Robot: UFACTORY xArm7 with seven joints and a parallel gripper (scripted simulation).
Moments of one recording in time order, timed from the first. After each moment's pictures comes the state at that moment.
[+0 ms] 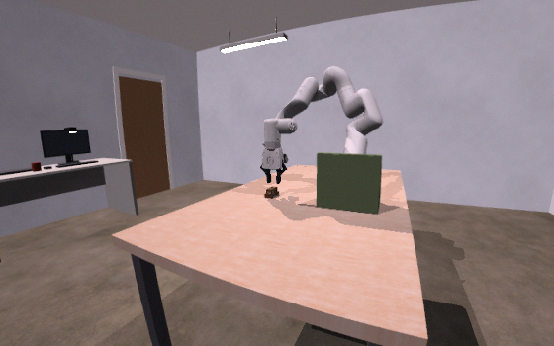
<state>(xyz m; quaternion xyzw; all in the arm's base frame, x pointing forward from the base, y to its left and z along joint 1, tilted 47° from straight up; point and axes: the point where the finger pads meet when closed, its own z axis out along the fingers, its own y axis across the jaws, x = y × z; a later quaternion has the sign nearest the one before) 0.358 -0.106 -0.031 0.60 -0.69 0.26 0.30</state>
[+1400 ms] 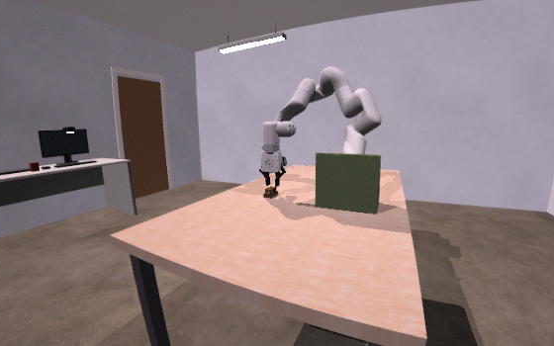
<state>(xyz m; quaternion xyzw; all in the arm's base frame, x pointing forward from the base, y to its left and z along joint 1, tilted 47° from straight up) 0.356 -0.117 -0.041 0.60 -0.69 0.26 0.30</state>
